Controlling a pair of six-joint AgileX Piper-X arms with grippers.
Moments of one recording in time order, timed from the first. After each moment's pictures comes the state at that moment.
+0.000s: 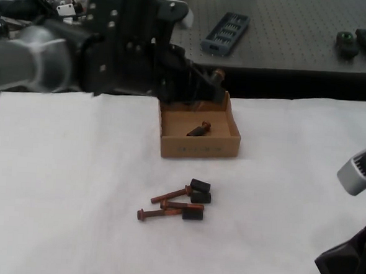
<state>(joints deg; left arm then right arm) -26.8 108.0 -83.0 3.4 22.9 -1.5 39.4 51.6 -42.8 57.0 -10.9 0.6</state>
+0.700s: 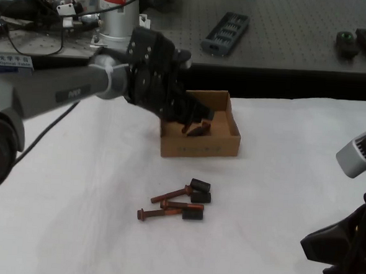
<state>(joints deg) -23.7 134.4 -106.2 13.5 19.7 -1.5 39.4 51.6 -42.7 50.3 -14.8 2.8</state>
